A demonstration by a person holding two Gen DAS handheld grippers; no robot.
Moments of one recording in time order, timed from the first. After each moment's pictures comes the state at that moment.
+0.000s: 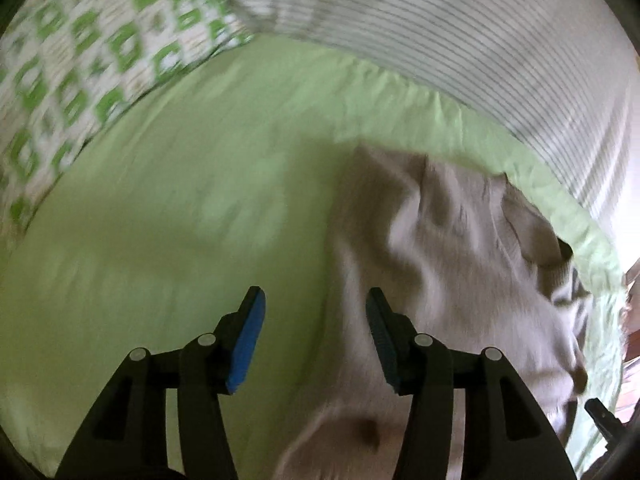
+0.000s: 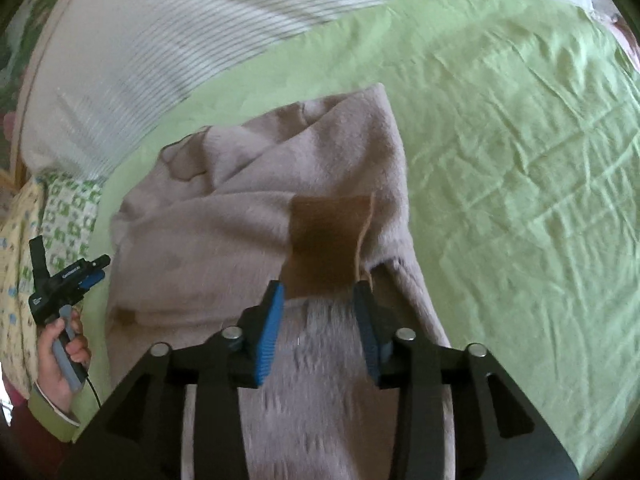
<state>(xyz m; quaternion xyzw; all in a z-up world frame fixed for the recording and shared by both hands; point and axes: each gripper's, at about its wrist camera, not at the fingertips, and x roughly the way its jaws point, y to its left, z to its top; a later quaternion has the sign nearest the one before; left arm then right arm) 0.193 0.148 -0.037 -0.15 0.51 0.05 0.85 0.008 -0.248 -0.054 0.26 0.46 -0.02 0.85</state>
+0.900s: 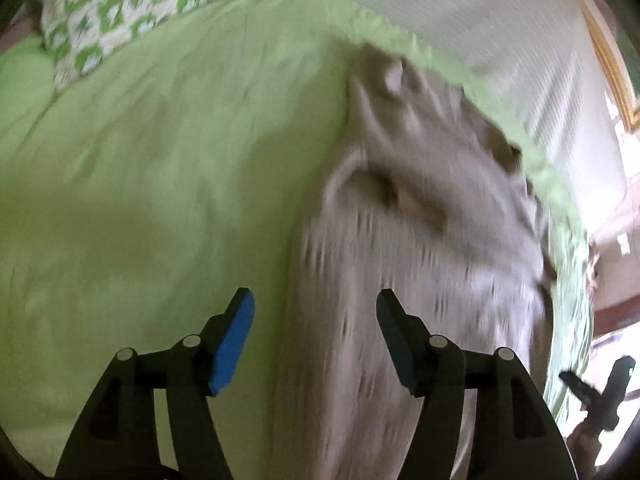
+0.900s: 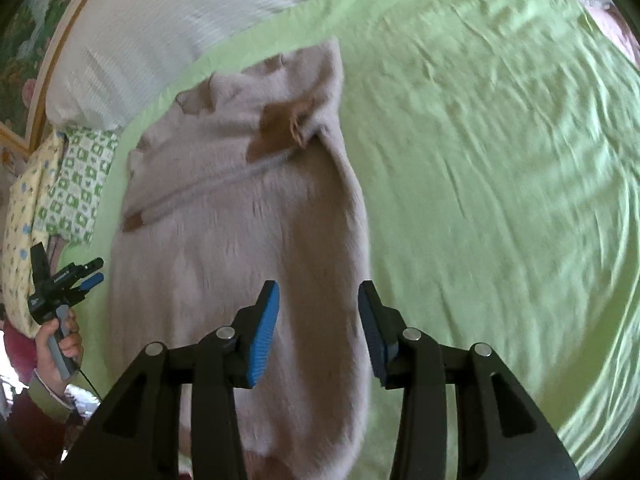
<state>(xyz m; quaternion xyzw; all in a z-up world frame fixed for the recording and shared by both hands) 0.018 0.158 -0.043 -0.19 0.56 -0.01 0.81 -0.120 -0.263 -0.061 0.25 0.50 0.00 0.83</state>
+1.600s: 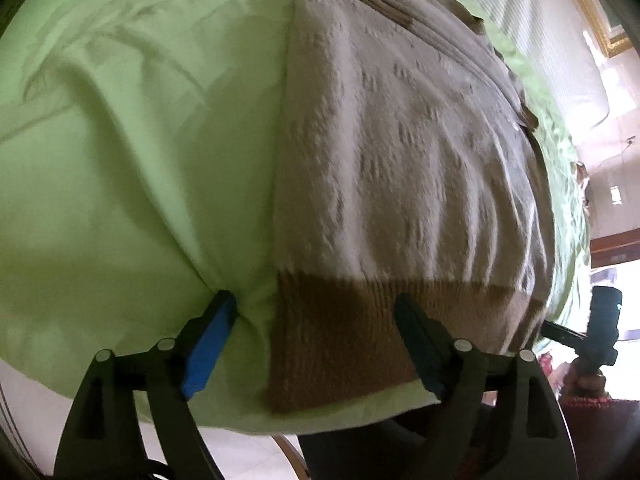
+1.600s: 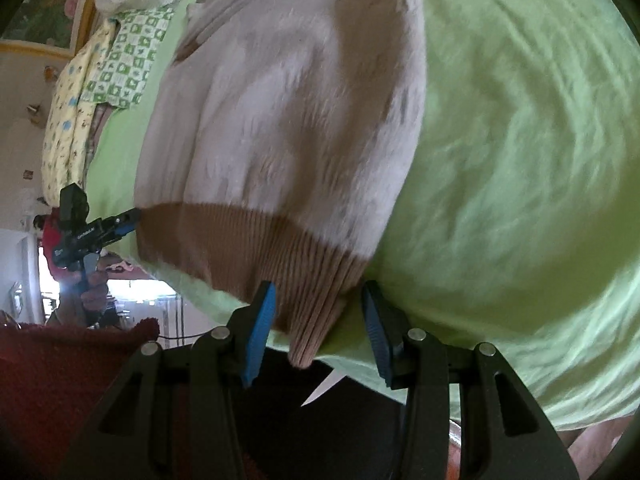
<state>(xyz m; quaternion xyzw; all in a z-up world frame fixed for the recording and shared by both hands) -0.158 0.124 -0.081 -0.18 0.63 -0.07 0.75 -0.230 -0.208 -0.129 0.25 0.60 0.17 0.74</state>
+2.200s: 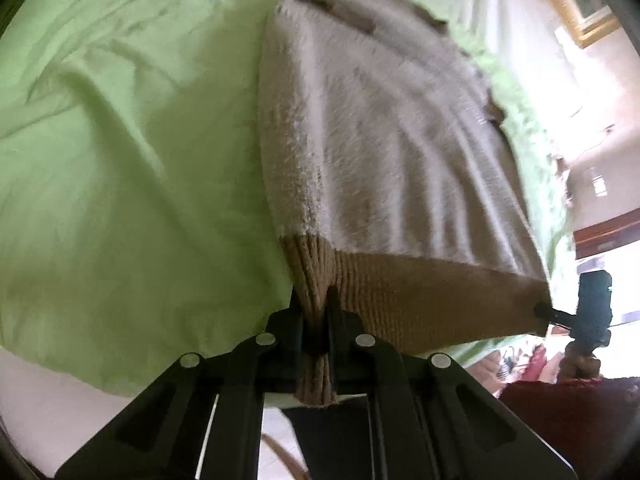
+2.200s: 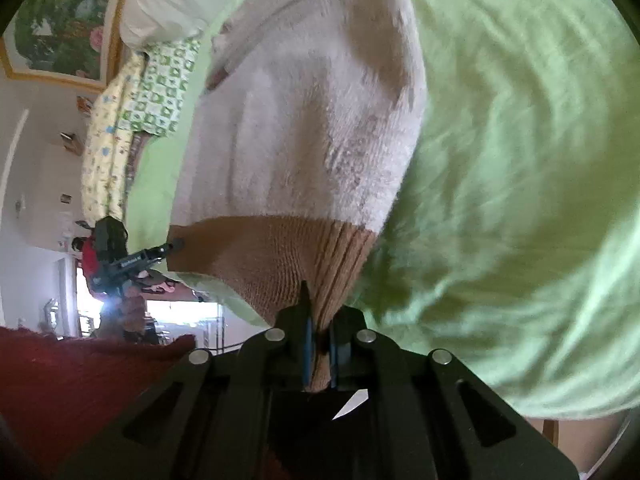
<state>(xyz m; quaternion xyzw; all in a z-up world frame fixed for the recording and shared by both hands) -0.183 0.112 -0.055 -0.19 0.60 -0.10 0.78 -0.249 -0.225 -0.118 0.32 0.55 0.20 0.75</state>
